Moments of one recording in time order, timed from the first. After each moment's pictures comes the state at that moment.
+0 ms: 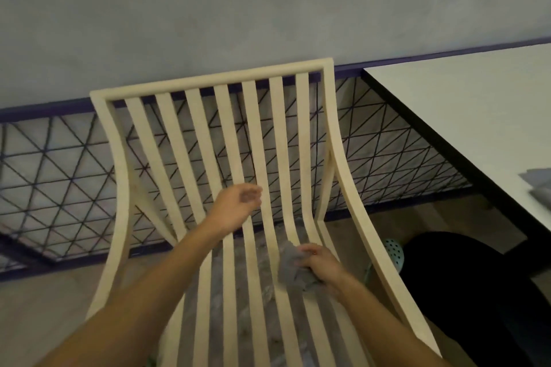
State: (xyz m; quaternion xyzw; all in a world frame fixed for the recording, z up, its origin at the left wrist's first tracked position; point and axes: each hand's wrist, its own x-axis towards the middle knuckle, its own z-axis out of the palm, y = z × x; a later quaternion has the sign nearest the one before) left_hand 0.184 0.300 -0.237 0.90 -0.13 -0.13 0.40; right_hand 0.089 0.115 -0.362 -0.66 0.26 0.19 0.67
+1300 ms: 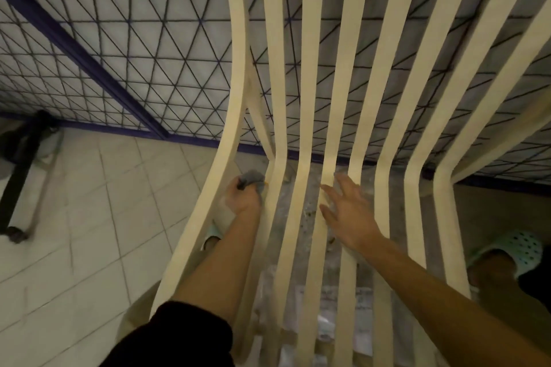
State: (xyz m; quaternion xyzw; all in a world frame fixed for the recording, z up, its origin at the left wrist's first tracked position) left_hand 0.170 0.468 -0.432 0.65 0.47 0.13 0.59; right_hand 0.147 0.250 -0.422 -0.96 -0.15 0.12 0.22
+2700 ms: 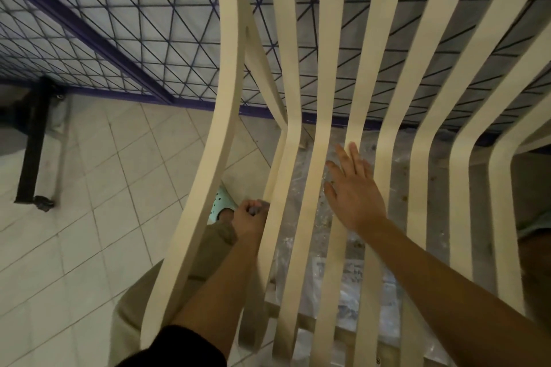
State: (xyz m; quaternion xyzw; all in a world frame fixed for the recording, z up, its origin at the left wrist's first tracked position) left_hand 0.098 0.488 -0.496 0.76 0.46 -0.03 0.45; right_hand 0.171 0.285 -0.491 -0.97 -0.18 0.12 0.14
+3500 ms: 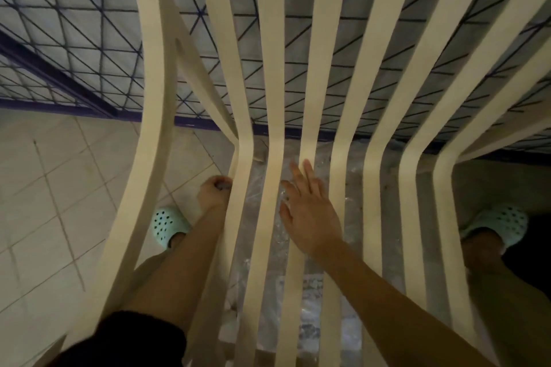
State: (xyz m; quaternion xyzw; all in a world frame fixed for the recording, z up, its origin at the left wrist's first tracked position) left_hand 0.209 0.490 -0.527 0.81 0.42 -0.06 0.41; right_hand 0.174 0.286 -0.491 -0.97 -0.17 0.12 0.16
